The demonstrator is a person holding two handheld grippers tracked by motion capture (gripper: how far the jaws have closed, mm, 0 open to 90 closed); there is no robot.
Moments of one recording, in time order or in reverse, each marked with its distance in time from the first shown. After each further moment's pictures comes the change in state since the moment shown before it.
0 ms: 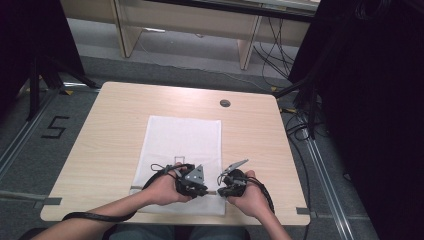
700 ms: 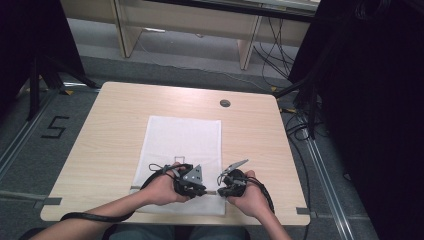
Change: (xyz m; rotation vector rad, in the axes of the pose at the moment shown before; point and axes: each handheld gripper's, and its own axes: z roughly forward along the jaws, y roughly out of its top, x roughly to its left) left arm 0.000 -0.002 -0.004 -0.003 0.005 0.010; right arm 0.000 0.000 0.000 0.000 0.001 -0.002
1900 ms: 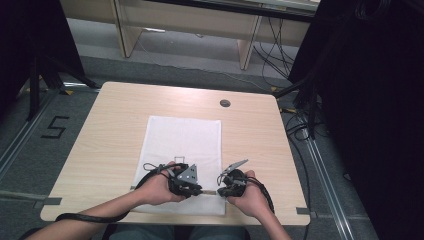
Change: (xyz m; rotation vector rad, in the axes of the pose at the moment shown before) left arm 0.002 -0.008 -0.011 0.002 0.000 -0.003; right arm -0.001 0.000 0.001 -0.005 0.001 -0.020
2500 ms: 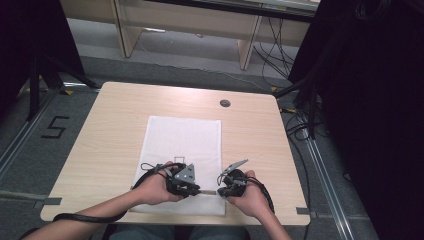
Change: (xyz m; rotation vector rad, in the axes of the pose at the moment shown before) left arm 0.000 -0.004 -0.003 -0.015 -0.002 -0.021; right arm 0.001 0.000 -0.001 0.006 0.001 0.022
